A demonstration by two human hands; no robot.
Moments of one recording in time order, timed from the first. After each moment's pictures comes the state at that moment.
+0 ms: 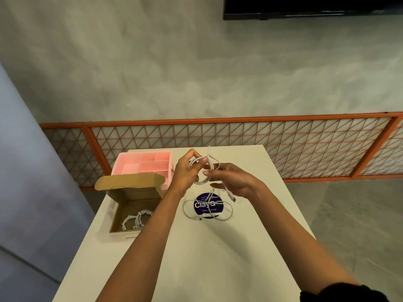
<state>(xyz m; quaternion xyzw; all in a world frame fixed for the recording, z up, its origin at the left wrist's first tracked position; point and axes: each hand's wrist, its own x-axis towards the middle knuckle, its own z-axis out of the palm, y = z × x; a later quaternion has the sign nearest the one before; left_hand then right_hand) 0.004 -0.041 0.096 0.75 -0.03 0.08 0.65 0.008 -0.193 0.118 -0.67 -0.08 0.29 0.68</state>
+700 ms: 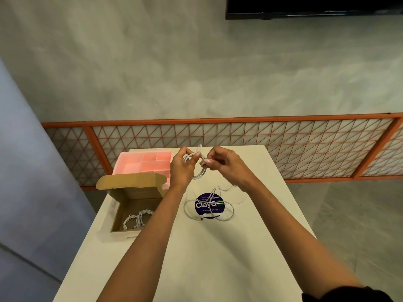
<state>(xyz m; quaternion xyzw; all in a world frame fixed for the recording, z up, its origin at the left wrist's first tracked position) 0.020 -0.032 0.087 0.75 0.03 0.19 0.63 0.008 -0.184 0.130 -0.80 -0.21 0.04 0.57</state>
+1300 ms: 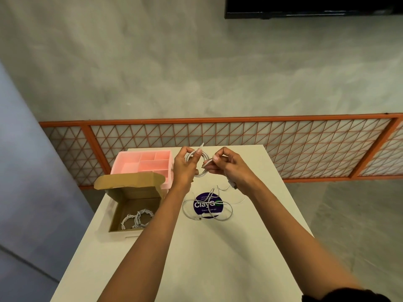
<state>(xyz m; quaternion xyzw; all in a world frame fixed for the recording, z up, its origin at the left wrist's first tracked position) 0.022 -0.047 0.089 0.70 0.05 0.17 0.69 0.008 -0.190 0.124 -0.67 -0.14 0.11 0.72</state>
